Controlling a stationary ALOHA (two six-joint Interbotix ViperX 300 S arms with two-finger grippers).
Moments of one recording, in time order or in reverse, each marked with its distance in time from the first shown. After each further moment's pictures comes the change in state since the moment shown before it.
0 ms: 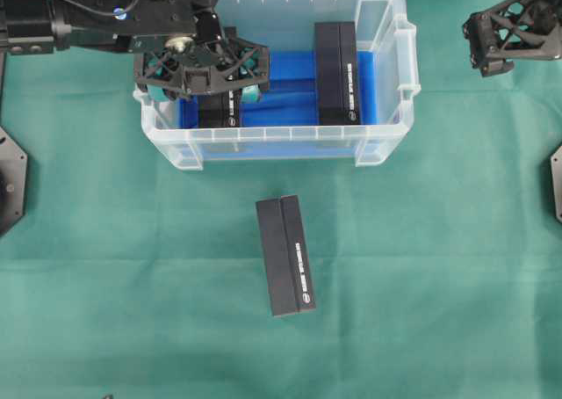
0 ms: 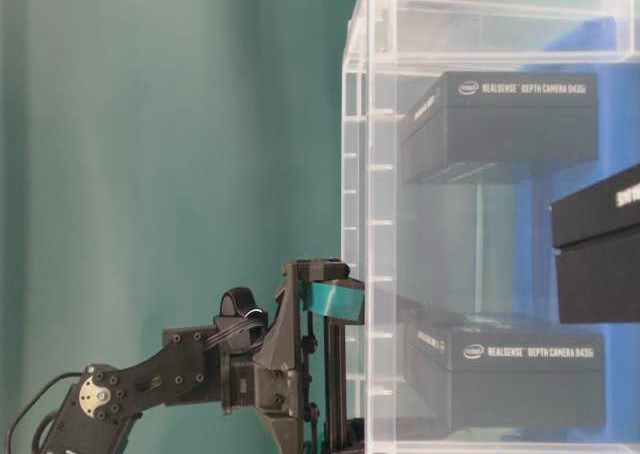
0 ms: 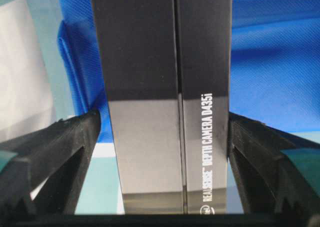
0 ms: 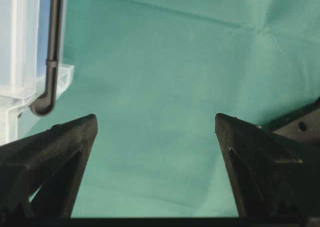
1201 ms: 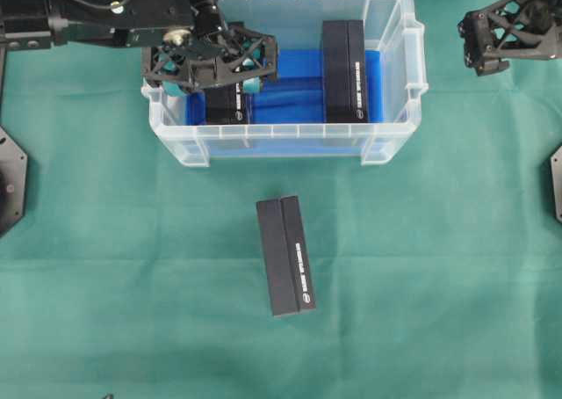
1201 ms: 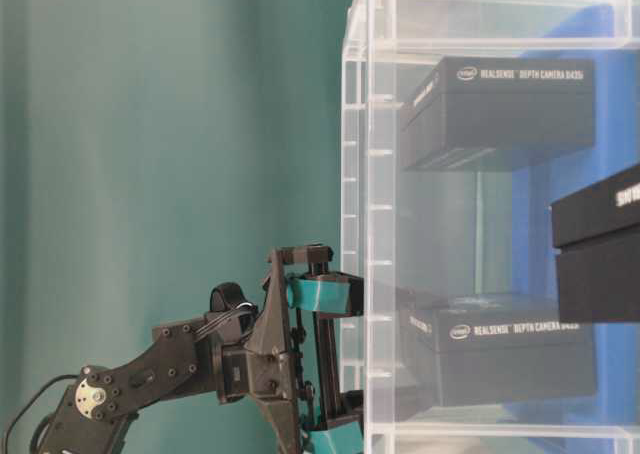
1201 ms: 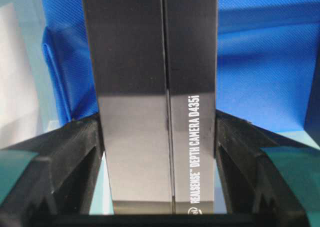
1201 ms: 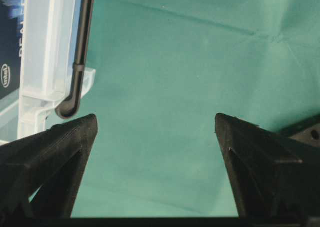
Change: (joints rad) left arm 0.015 -0.003 -0.005 -0.015 -0.095 0.006; right arm 0.000 0.000 0.000 0.005 -0.035 -0.005
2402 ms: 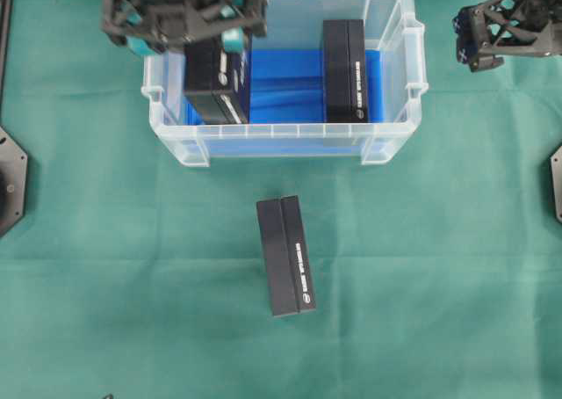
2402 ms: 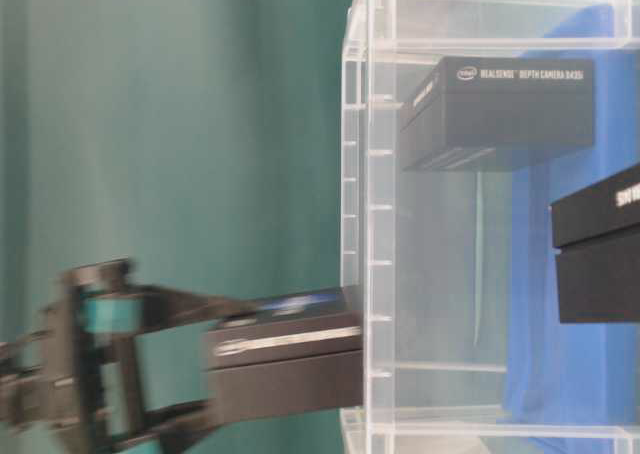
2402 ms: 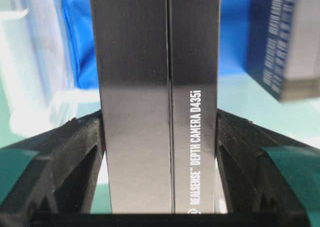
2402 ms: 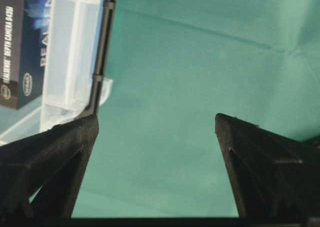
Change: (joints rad) left arm -0.005 -0.161 -0.279 0.005 0.391 0.025; right arm 0.000 0.003 0.000 -0.005 -0.063 0.000
